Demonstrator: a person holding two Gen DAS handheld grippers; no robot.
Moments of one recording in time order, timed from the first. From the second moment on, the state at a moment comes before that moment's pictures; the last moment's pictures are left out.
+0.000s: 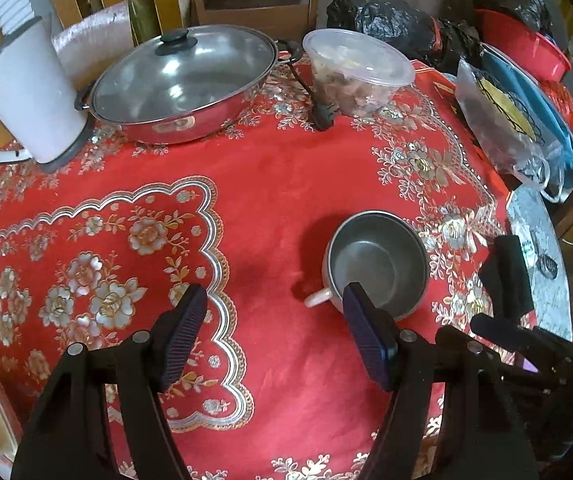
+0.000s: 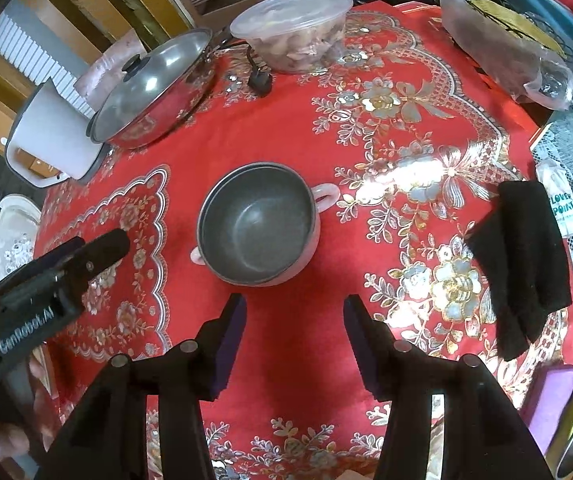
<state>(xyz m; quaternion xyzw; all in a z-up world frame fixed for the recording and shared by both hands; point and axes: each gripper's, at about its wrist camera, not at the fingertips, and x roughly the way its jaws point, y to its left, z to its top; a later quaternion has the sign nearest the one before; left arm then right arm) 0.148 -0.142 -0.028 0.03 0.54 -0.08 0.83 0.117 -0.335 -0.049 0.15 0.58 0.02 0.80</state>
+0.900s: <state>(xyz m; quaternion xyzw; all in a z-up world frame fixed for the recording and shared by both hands) 0.191 -0.176 -0.096 0.04 0.60 -0.06 0.80 0.172 -0.341 -0.099 0.14 0.61 -0.01 0.78</state>
